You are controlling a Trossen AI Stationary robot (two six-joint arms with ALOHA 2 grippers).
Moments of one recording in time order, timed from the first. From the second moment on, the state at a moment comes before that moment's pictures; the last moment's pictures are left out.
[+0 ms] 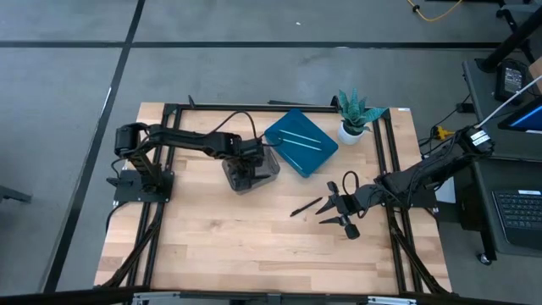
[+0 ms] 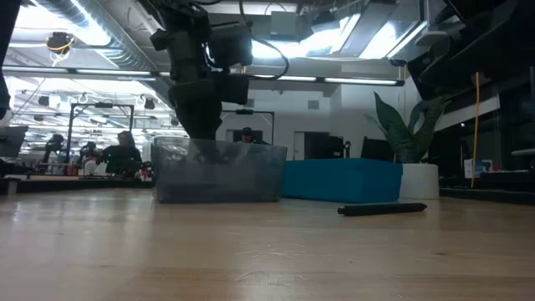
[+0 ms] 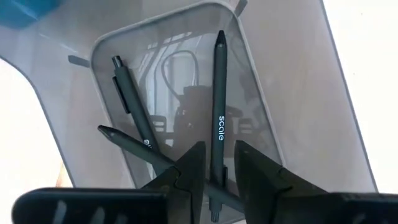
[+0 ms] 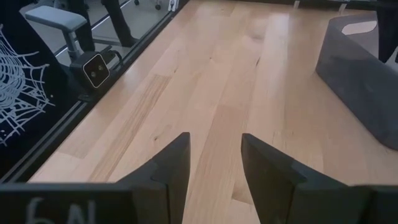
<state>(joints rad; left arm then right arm) 0.18 1.68 1.11 -0.66 0.03 0.02 0.44 1.09 0.38 0.28 0.09 0.10</state>
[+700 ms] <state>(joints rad) -0.03 1.29 0.82 -0.06 -0.07 0.04 0.44 1.09 0.38 0.31 0.29 0.05</state>
